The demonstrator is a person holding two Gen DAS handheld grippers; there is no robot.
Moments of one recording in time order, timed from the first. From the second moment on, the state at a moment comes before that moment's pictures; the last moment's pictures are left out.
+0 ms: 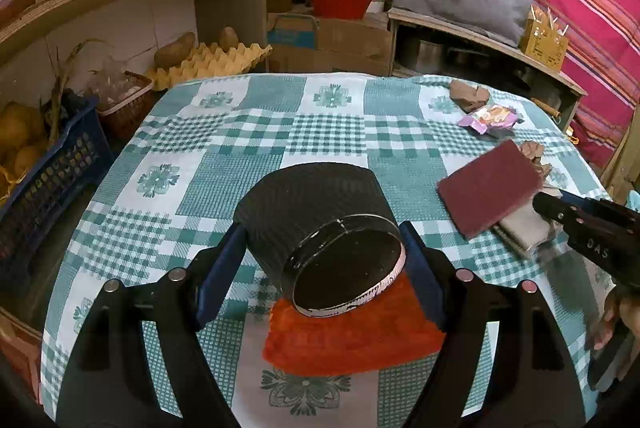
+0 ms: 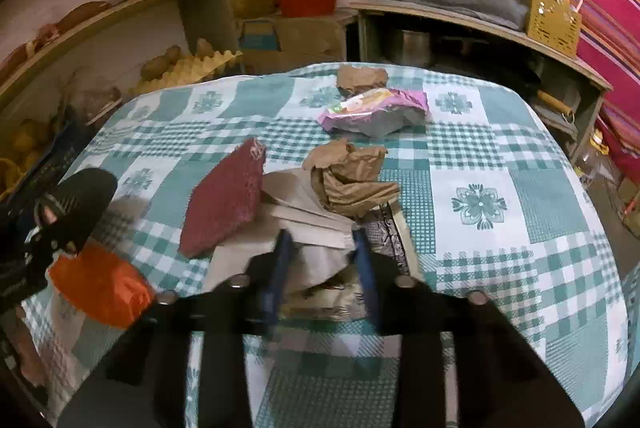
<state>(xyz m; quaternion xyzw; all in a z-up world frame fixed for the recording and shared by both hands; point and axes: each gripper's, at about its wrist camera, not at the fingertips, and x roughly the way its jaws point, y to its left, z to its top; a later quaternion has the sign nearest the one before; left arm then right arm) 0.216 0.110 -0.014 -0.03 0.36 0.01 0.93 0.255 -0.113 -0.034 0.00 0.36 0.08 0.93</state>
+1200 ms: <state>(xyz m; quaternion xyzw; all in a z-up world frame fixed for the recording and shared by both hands) 0.180 -0.095 0.047 0.01 0.29 -0.14 0.95 0.122 -0.339 0.036 0.07 0.26 -0.05 0.96</state>
